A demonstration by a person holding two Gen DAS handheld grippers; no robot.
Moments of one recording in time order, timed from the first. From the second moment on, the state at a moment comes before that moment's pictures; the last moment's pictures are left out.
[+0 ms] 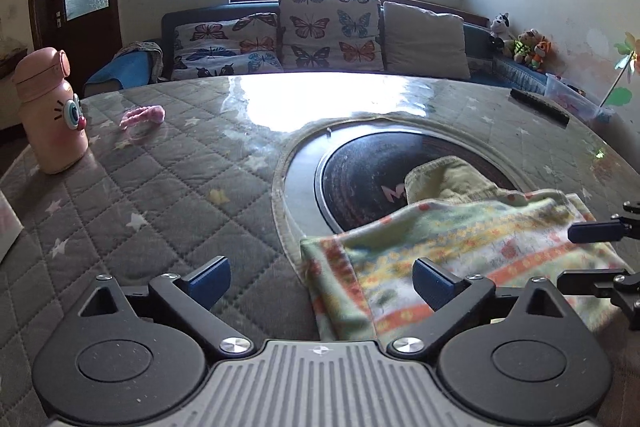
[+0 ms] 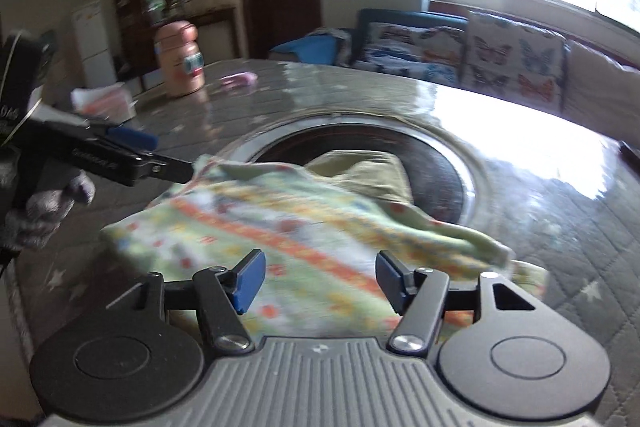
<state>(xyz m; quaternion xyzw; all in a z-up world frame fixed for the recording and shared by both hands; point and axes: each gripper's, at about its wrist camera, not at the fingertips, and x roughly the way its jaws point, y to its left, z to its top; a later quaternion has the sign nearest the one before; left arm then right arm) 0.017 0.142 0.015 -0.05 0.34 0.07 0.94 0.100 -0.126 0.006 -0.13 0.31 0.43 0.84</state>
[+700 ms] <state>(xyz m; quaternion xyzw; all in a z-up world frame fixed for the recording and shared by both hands) -0.023 0.136 -0.007 -0.01 0.36 0.08 0.93 0.045 -0.076 -0.001 -0.21 0.25 0.47 0.82</state>
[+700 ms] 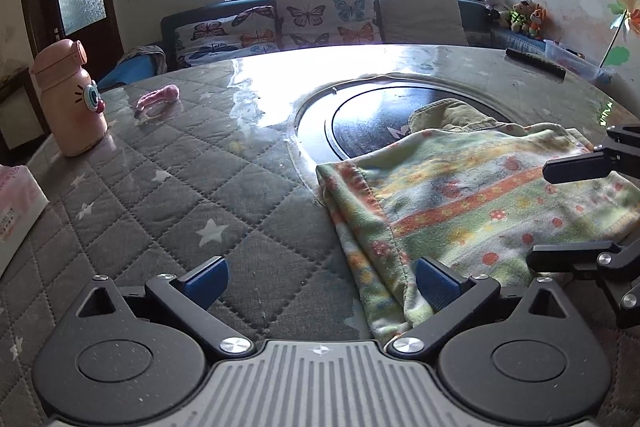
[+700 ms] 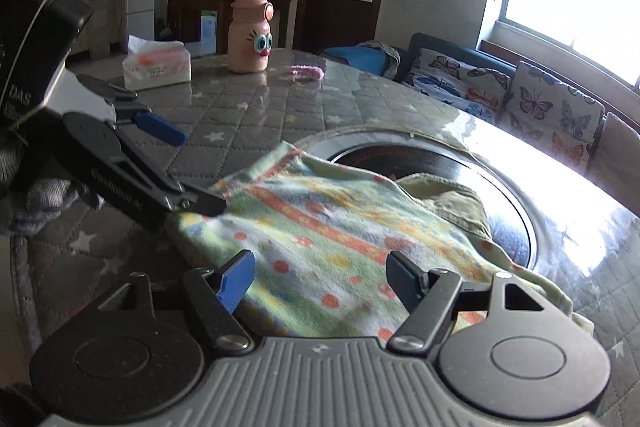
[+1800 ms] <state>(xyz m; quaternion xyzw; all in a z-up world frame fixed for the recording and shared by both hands) -0.022 0.137 -0.009 -0.01 0.36 0.08 0.93 0.086 -0.227 -0.008 -0.17 0.30 0.26 0.90</state>
